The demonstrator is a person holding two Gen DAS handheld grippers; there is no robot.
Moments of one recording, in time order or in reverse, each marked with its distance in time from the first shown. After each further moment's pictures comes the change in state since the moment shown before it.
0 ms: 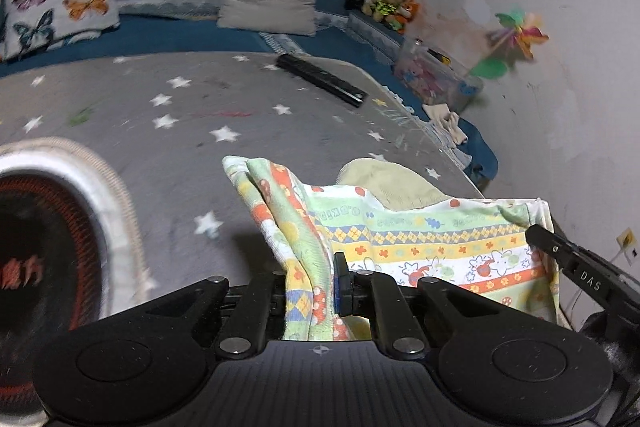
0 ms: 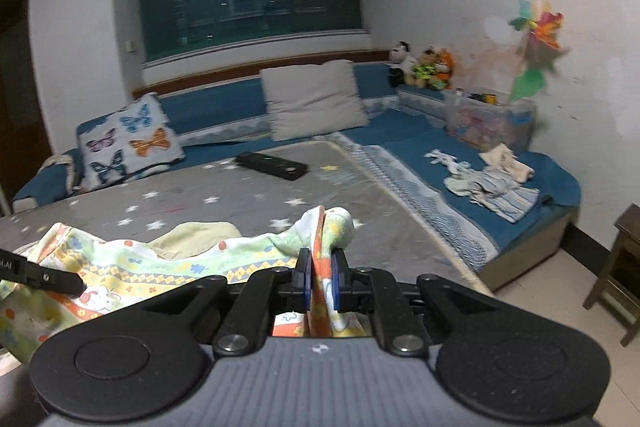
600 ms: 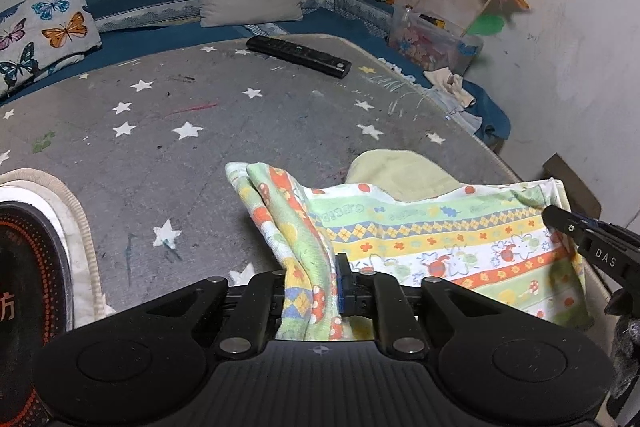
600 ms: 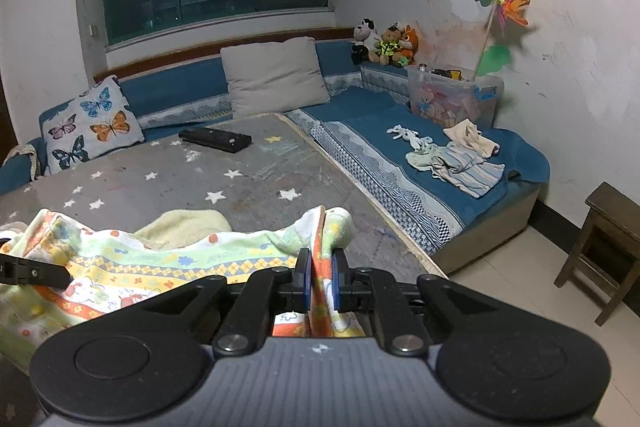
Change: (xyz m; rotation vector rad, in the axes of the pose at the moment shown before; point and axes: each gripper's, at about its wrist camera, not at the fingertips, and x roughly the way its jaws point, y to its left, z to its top) left arm 0.040 -0.032 -0.009 0.131 0.053 0.067; right arm 0.027 -0.031 -0.017 0.003 0.071 -0.097
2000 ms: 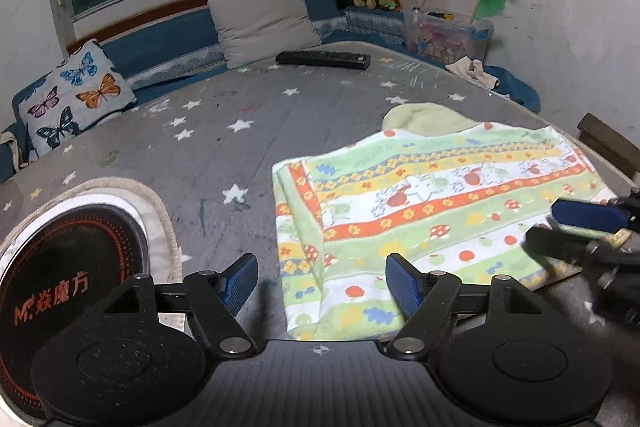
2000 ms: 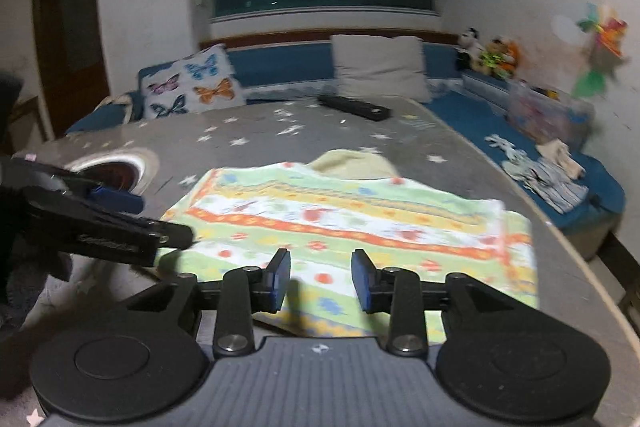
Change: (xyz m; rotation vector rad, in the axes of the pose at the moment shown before) left arm -0.029 0.002 -0.067 0.182 -0.101 0.163; right arm -0.054 0.088 -0.057 -0.212 0.009 0.260
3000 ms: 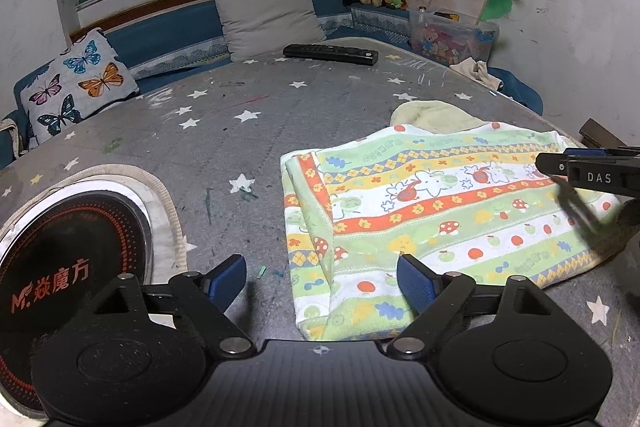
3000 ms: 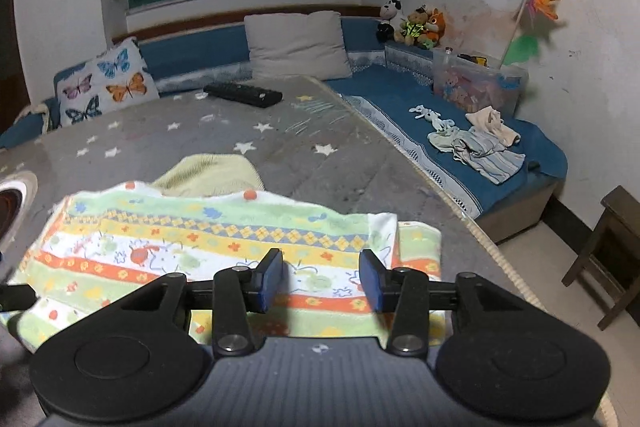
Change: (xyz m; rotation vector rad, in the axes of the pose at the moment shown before) left arm -0.002 0.008 -0.003 -0.028 0.009 -0.009; right arm 0.048 -0.084 0.019 0.137 0.058 -0.215
